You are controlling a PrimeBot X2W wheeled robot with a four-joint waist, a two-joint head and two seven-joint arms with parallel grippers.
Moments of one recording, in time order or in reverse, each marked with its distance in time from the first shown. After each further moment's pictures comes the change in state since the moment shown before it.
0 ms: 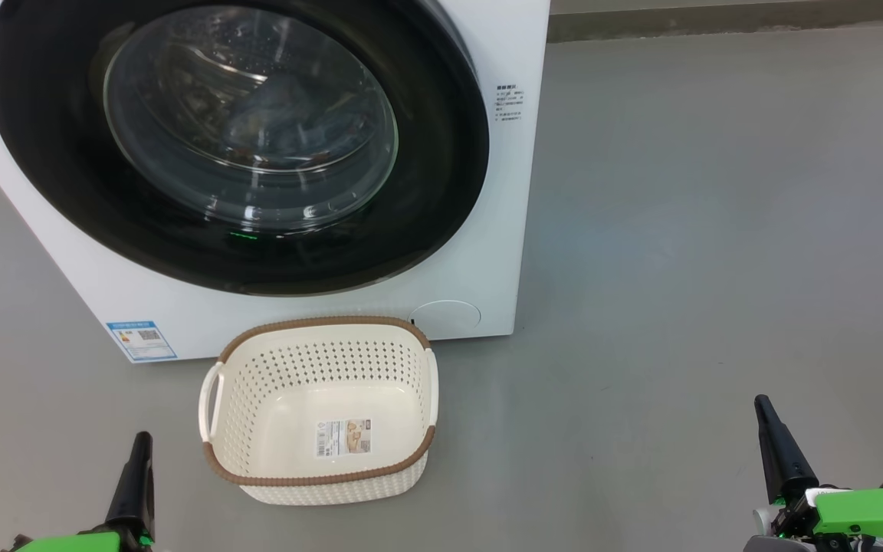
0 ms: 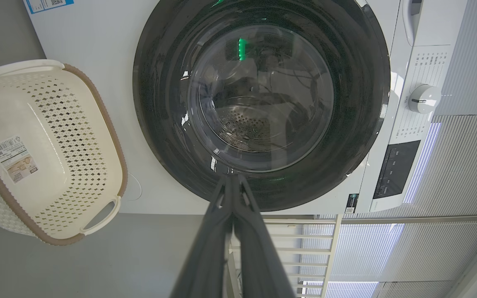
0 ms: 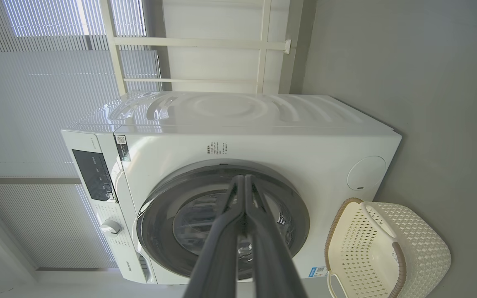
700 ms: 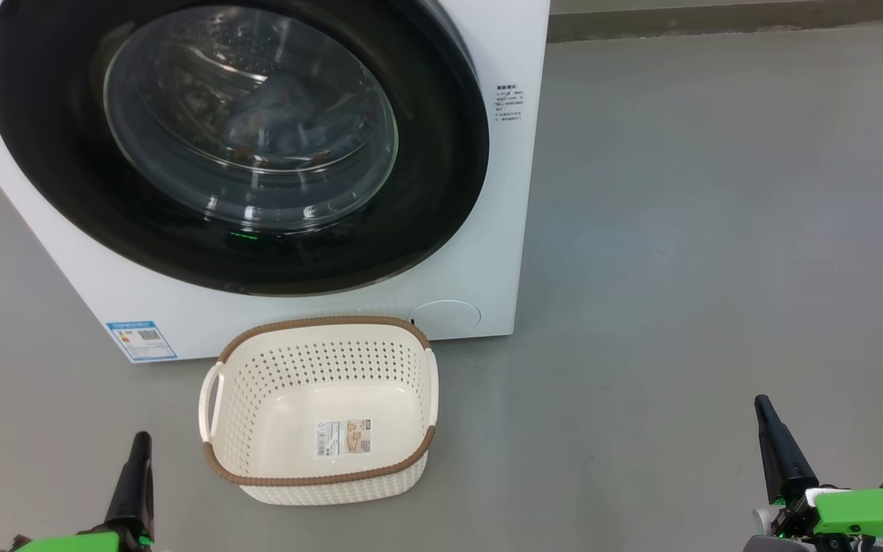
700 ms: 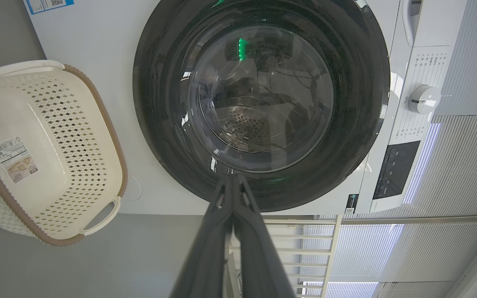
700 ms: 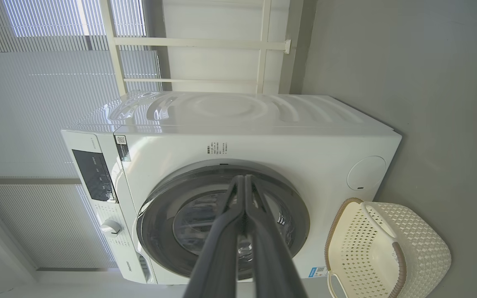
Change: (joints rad) left arm 0.000 0.000 0.002 0.000 0.000 0.000 0.000; right arm 0.000 0.000 -0.001 0.000 0.000 0.000 0.000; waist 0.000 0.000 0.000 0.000
